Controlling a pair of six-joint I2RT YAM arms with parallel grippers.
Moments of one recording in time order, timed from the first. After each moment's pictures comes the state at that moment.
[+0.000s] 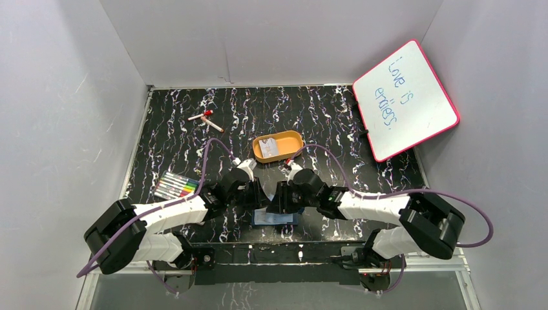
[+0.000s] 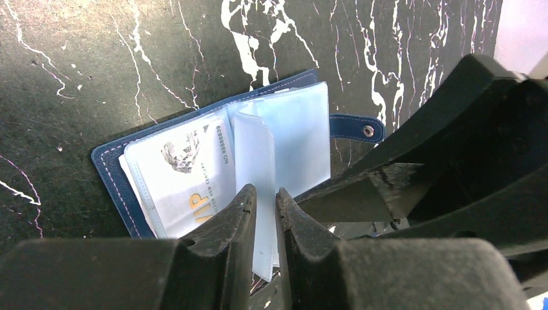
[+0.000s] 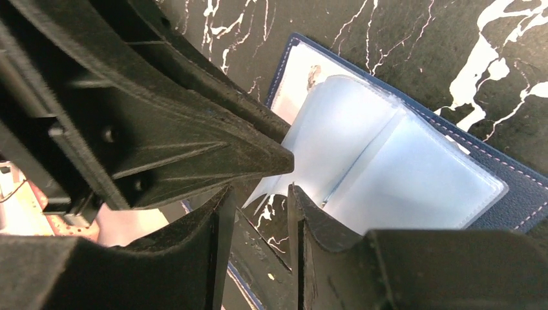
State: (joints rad) left arm -0.87 1.23 0.49 0.05 0.11 -0.87; right arm 1.01 1.36 0.54 0.19 -0.22 0.84
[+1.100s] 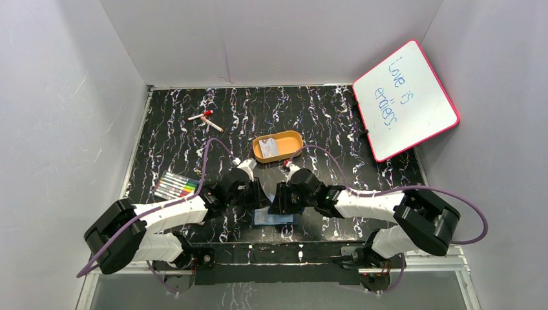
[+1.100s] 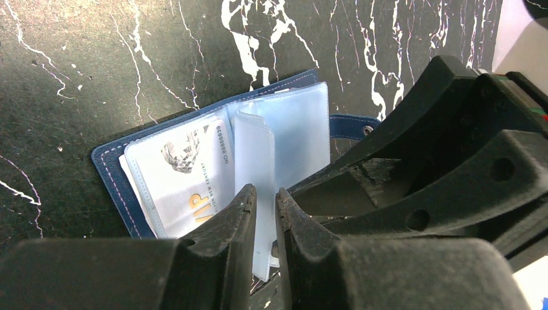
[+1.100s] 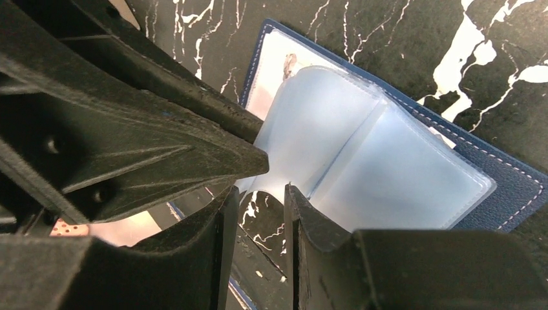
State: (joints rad) left arm -0.87 1.23 0.49 0.05 0.11 -0.87; right arm 1.01 1.38 0.55 0.15 -0.22 0.83
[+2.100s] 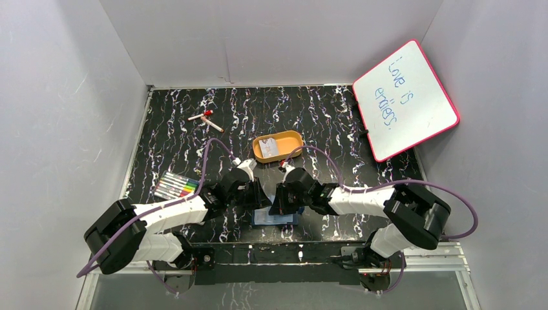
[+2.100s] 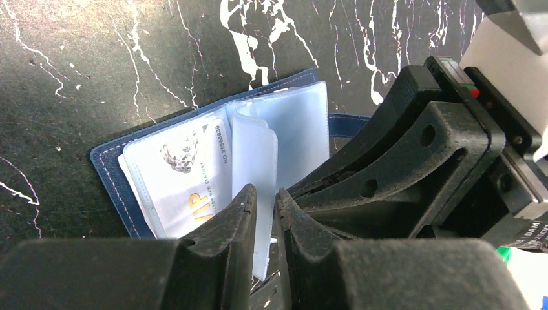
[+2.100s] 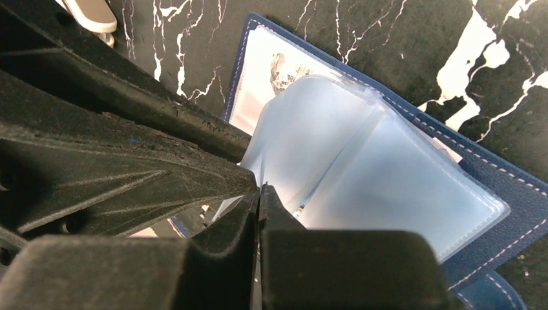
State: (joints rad) left arm -0.87 1.23 0.49 0.05 0.12 -0.87; right arm 1.01 1.46 0.60 0.12 -0.24 0.83
